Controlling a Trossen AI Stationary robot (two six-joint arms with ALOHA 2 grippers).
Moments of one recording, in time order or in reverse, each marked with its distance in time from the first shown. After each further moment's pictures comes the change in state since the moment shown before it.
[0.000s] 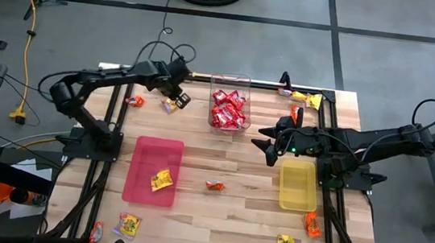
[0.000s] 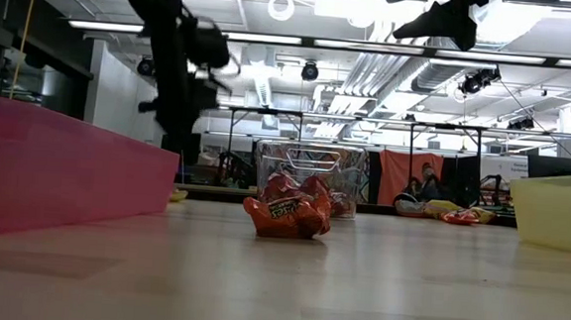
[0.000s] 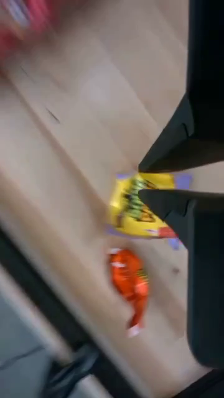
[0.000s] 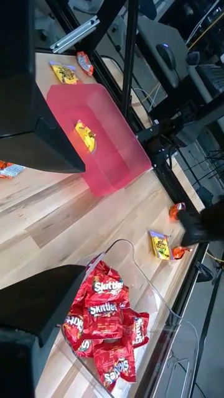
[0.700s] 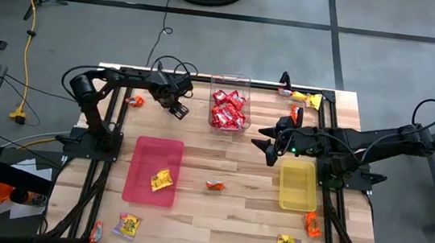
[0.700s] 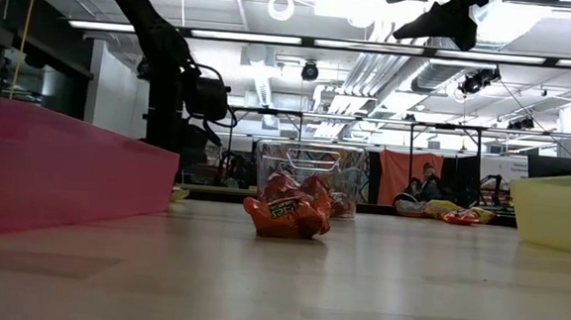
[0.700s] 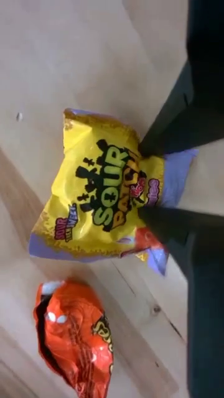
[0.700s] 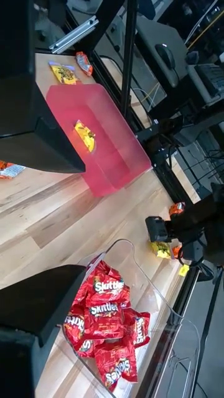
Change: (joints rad) left arm -0.006 0.190 -0.109 0.085 -0.005 -0.064; right arm 0.000 0.000 -0.001 -0.001 0.001 0.009
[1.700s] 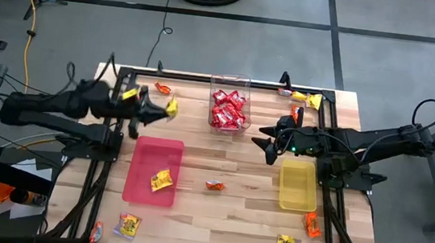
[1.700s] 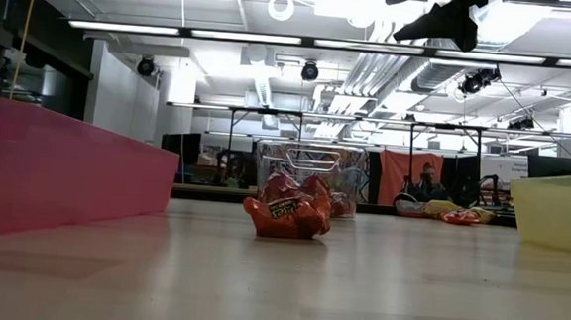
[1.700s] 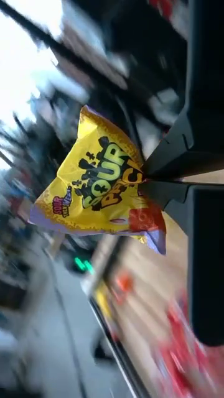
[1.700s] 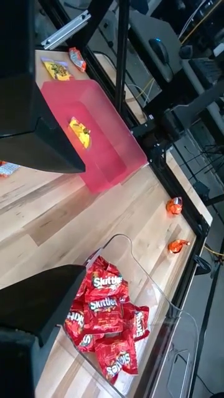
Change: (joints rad) left arm -0.631 -1.089 -0.216 0.538 0.128 -0.137; right arm -0.003 0.000 0.000 0.000 0.022 0.017
